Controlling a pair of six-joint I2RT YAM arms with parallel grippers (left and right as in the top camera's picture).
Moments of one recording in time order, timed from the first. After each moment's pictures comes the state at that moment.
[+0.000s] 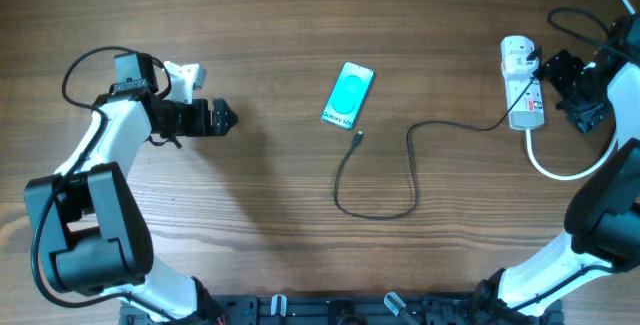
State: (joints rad) left arm 0.19 1.78 1.07 -0.59 0.48 0.20; right arm -0.44 1.92 1.46 -0.82 -0.09 0.47
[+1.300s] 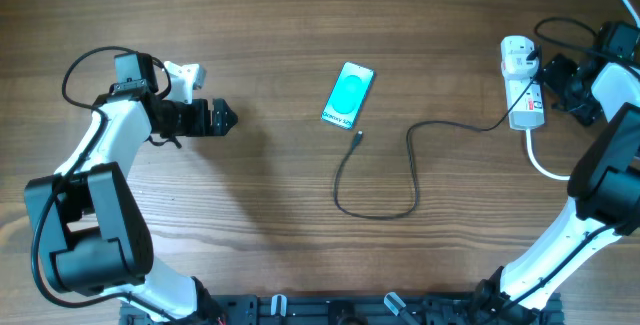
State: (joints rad) left arm 0.19 1.78 1.07 -0.59 0.48 0.20; right arm -0.45 2.14 1.49 -0.54 0.04 0.35
